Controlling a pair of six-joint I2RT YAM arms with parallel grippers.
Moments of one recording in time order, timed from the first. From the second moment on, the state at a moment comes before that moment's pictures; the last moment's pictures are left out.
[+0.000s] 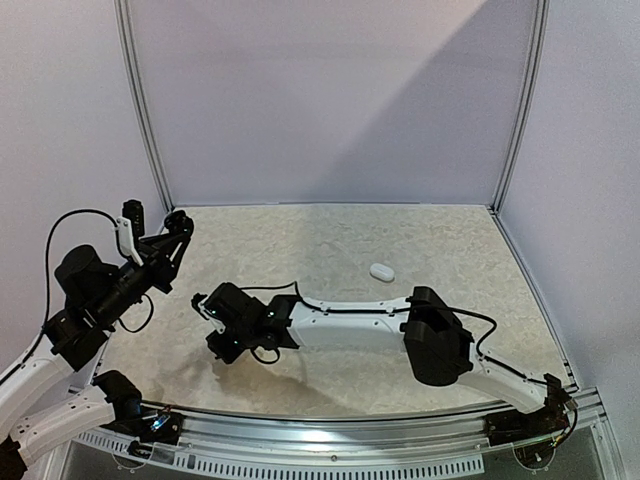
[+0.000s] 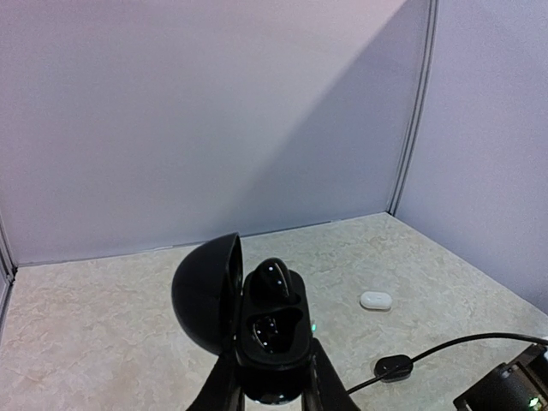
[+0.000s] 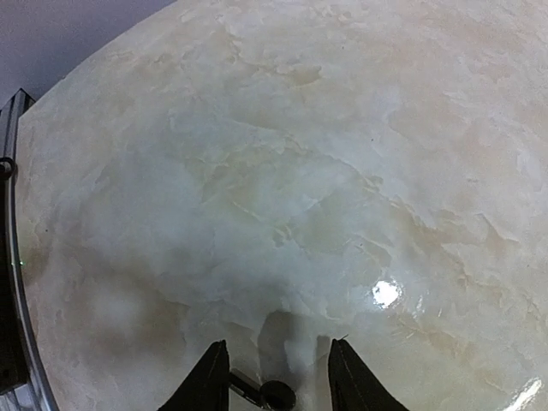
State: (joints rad) left arm -0.51 0.51 0.44 0.09 -0.01 -0.15; right arm 1.28 2.70 2.38 -0.44 0.05 0.28
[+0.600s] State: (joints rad) left arm -0.51 0.51 0.44 0.09 0.01 -0.15; right arm 1.29 2.66 2.35 -0.44 0.09 0.39
